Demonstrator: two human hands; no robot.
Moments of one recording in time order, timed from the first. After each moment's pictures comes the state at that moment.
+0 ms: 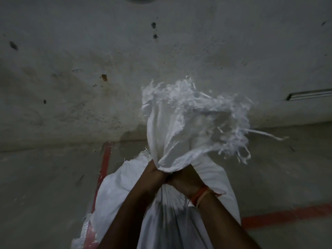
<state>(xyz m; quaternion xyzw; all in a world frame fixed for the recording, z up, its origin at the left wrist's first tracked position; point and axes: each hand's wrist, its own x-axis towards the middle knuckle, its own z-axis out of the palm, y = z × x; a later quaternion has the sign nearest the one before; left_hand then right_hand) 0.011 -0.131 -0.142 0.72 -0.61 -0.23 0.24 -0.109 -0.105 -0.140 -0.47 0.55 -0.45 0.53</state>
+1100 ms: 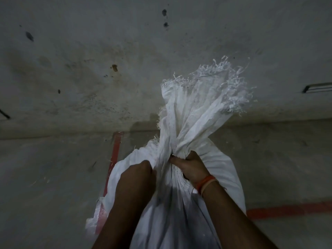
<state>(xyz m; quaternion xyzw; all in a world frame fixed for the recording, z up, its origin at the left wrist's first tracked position) 0.069 -0.077 -0.088 0.65 -0.75 -0.07 0.08 -0.102 -0.098 -0.140 -0.36 0.54 -0.52 0.56</state>
